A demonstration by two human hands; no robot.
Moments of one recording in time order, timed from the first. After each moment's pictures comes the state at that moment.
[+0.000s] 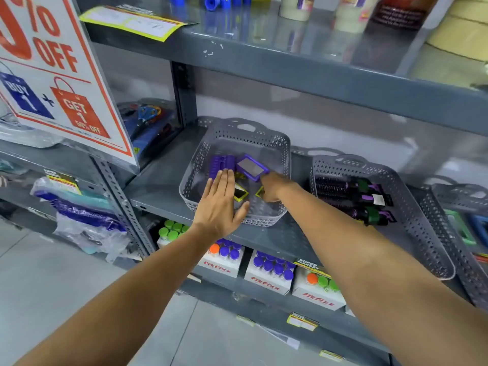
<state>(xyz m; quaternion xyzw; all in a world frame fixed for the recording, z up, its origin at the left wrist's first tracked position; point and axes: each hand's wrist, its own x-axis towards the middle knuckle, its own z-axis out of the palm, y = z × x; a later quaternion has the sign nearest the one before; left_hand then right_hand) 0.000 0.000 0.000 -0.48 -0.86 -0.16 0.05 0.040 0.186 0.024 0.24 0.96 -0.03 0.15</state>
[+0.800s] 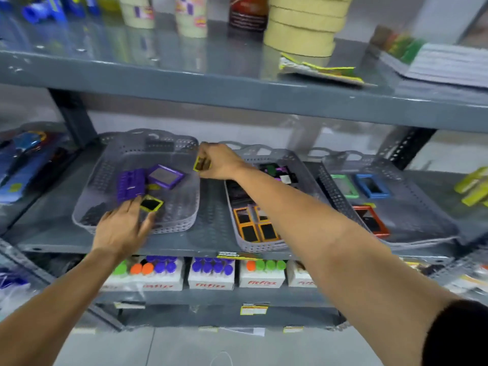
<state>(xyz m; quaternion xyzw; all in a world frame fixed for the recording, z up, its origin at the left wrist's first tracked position) 0.007 0.000 0.010 -0.49 -0.86 -0.13 0.07 0.125 0.238 0.096 0.21 0.96 -0.16 -0.10</state>
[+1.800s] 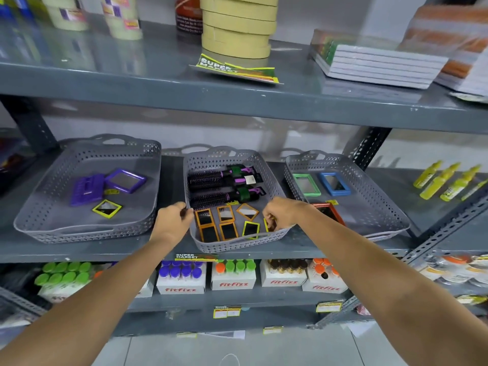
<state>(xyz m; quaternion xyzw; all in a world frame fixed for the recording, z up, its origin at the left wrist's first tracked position) 0.148 0.121 0.007 -0.43 -0.82 -0.36 -0.13 0.368 0.319 0.035 0.24 0.94 -0.06 0.22</state>
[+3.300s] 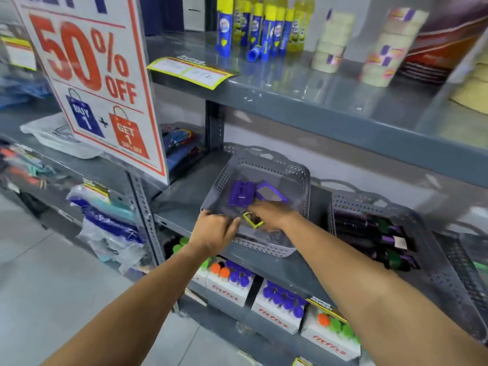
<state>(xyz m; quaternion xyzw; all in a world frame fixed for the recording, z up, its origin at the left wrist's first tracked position) -0.035 -0.032 0.000 -0.46 -0.86 -0.21 0.08 0.012 0.161 0.027 0.02 0.99 0.03 0.15</state>
